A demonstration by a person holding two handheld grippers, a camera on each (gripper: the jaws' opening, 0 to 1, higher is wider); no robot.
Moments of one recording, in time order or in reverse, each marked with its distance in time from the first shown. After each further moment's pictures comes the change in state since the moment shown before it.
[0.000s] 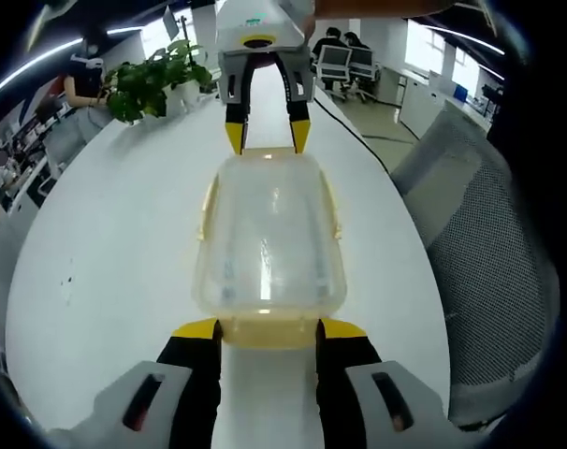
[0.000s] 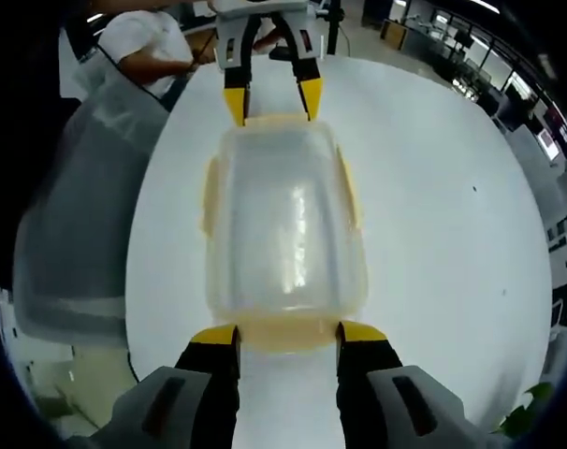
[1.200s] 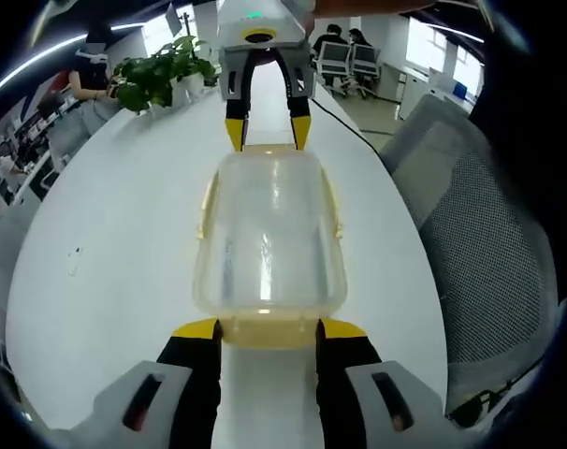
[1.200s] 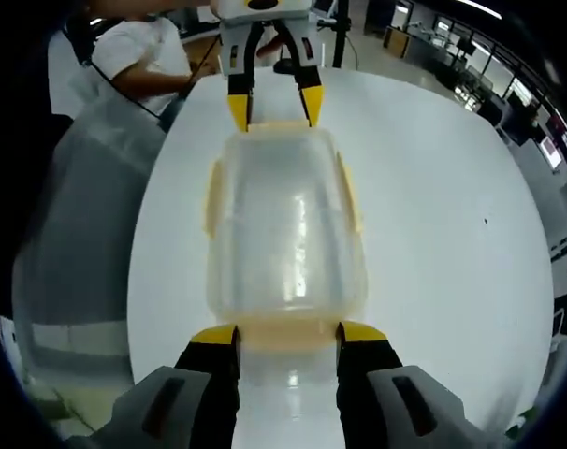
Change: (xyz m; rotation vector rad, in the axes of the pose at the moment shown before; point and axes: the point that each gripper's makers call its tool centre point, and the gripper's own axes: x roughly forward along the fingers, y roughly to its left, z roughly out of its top) left arm -0.034 -0.009 -0.048 -0.005 0.017 0.003; right arm 0.020 0.009 0.057 -0.013 -0.043 0.007
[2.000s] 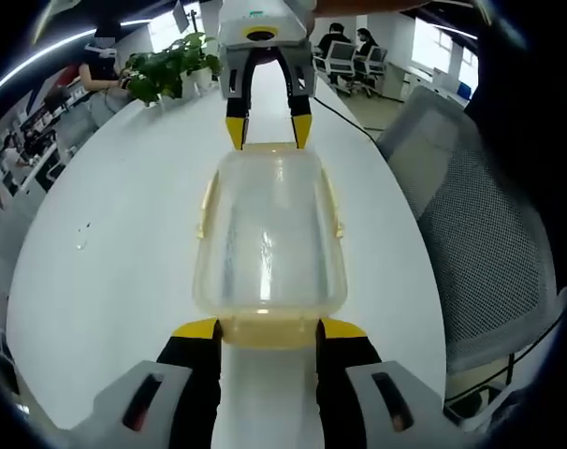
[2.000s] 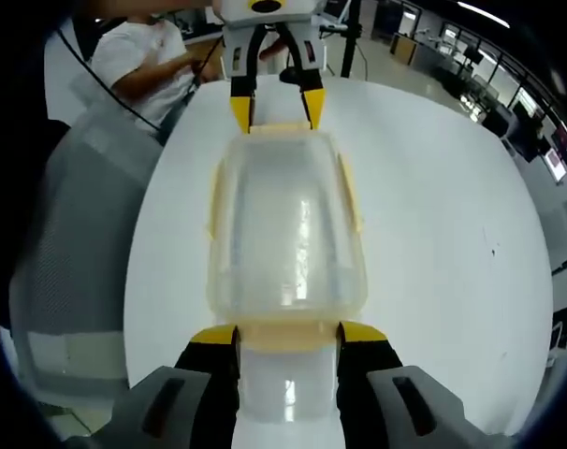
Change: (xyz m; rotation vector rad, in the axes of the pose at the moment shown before) left arm -0.023 0.003 -0.037 -0.018 0.013 0.019; right arm 0.018 -0.004 0.039 -0.031 -0.021 0.004
